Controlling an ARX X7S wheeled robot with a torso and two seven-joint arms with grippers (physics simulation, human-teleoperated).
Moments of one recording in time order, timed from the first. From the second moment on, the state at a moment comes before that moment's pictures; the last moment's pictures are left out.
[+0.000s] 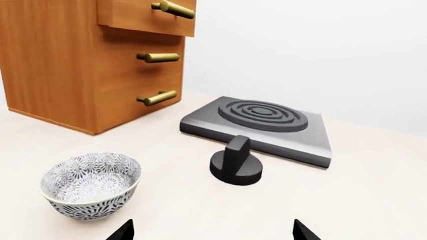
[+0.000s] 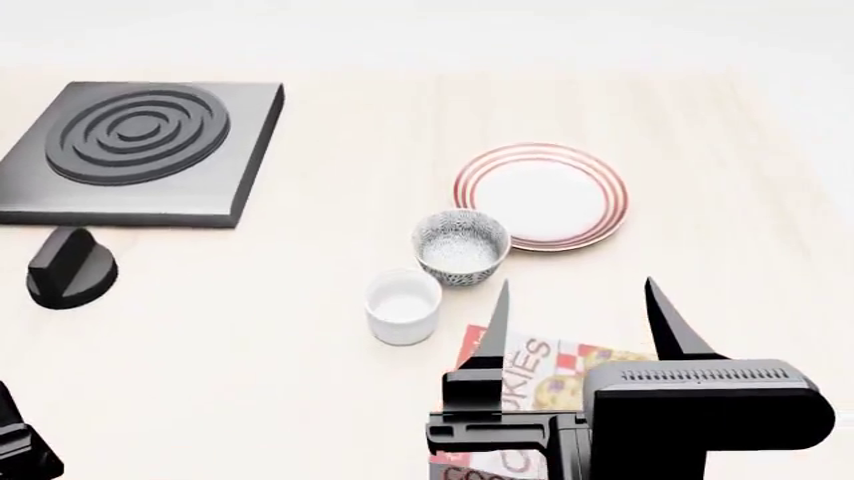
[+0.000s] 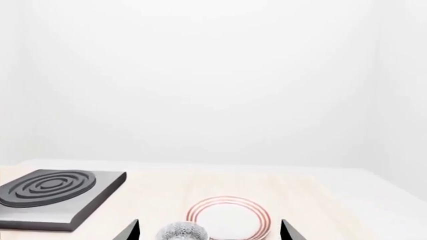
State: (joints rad) left arm -0.14 -0.24 -0.13 -0.07 -0.31 -0.06 -0.23; right arm 0.24 0.24 -0.14 -0.67 0.29 0.65 0.28
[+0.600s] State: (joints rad) left arm -0.15 -0.24 -0.12 -0.08 -0.32 -0.05 -0.24; right arm 0.24 0.25 -0.15 -0.65 0.30 0.64 0.29
